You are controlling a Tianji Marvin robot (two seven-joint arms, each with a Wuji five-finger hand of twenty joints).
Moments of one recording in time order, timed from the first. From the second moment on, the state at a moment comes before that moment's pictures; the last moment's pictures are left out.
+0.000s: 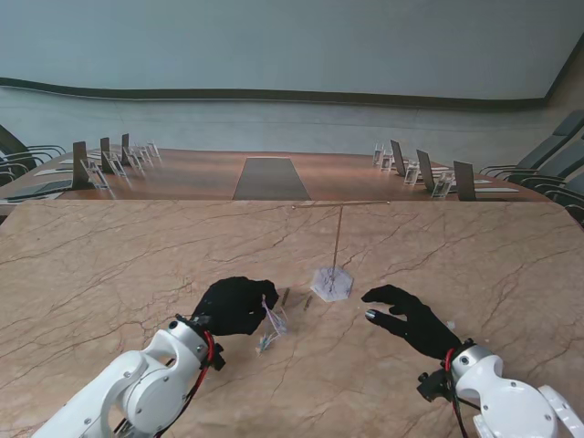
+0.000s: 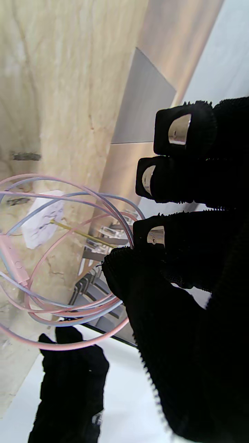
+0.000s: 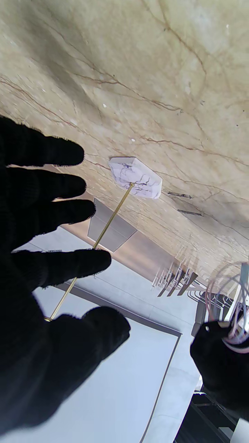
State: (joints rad) left arm 1.64 -1.08 -1.08 -1.77 0.80 -0.10 0.11; right arm -1.97 -1.09 1.53 -1.88 -0.16 -0.07 0.24; left_hand 0.73 -0.66 1.12 -0.20 0.77 -0.01 0.98 0.89 1.08 -0.04 1.32 1.28 0.90 0.25 1.42 1.11 0.69 0.28 1.72 1.05; right_hand 0.59 -0.24 0.41 -0.03 0.27 -0.03 0.79 0.36 0.19 0.20 0.65 0.32 0.15 0.06 0.34 0.36 0.02 0.03 0.50 0.54
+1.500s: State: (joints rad) left arm 1.17 -1.15 -0.57 -1.46 0.51 0.10 -0.06; right arm -1.94 -1.08 1.53 -1.86 -0.13 -0.03 0.27; left_hand 0.77 -0.53 0.89 -0.20 0.75 -0.07 0.90 0.68 1.05 -0.01 1.24 1.24 0.84 0.26 1.39 1.11 0.60 0.28 1.68 1.08; right_hand 0.59 -0.24 0.40 -0.03 0.24 -0.02 0.78 0.36 0.19 0.19 0.53 0.27 0.14 0.05 0.24 0.32 0.00 0.00 0.41 0.60
